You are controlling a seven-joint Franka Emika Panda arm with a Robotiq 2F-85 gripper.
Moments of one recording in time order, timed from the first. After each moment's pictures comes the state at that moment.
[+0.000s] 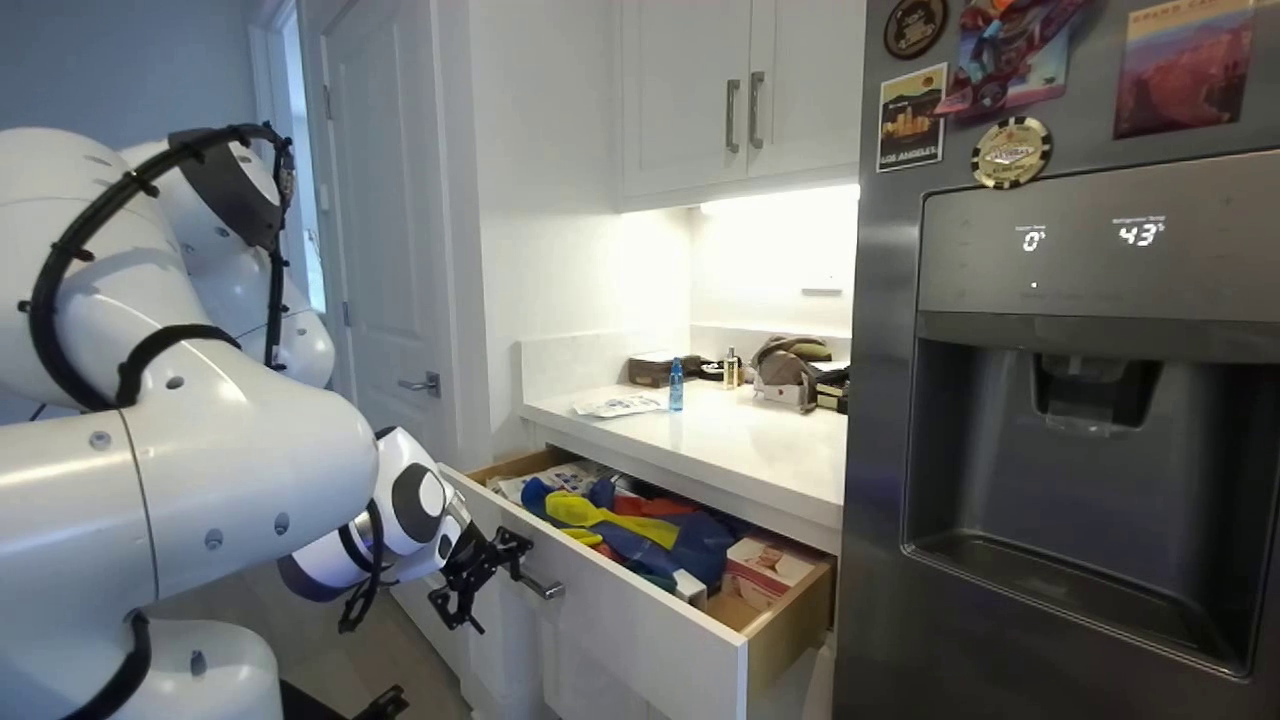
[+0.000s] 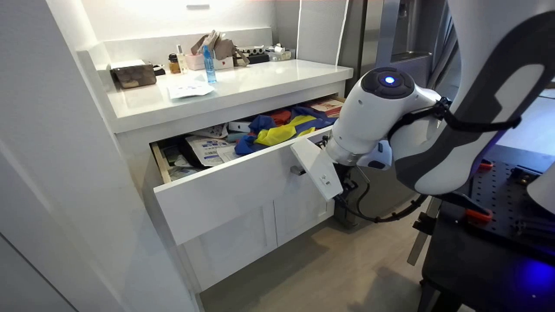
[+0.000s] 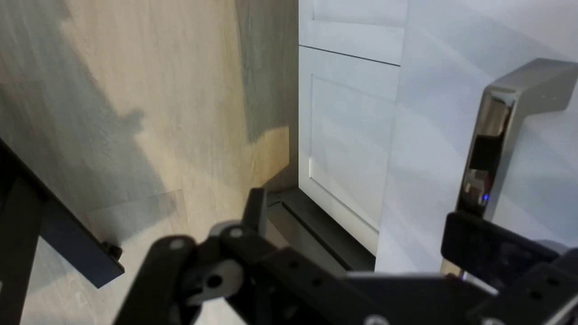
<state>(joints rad) -1.82 -0.79 2.44 -2.57 0.16 3.34 2.57</state>
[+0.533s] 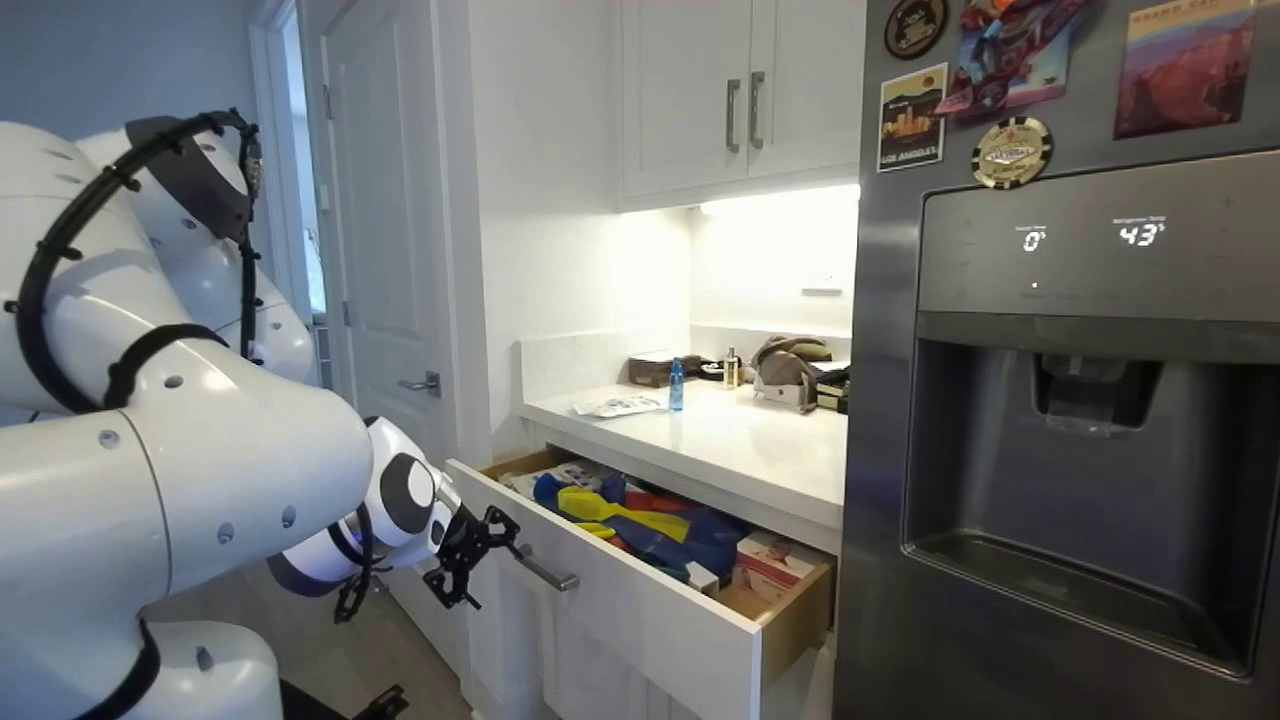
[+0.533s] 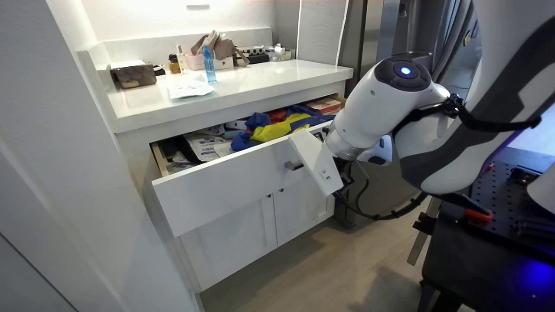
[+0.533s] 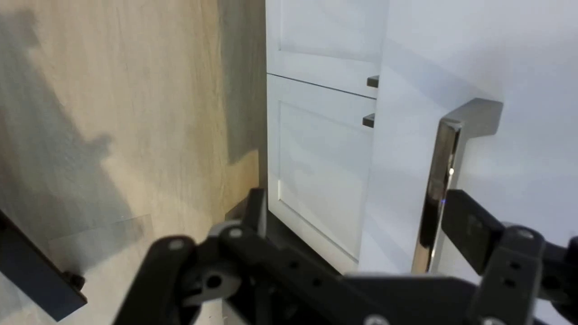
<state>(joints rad) -1.71 -0.79 2.36 -2.60 0.19 3.41 2.57</state>
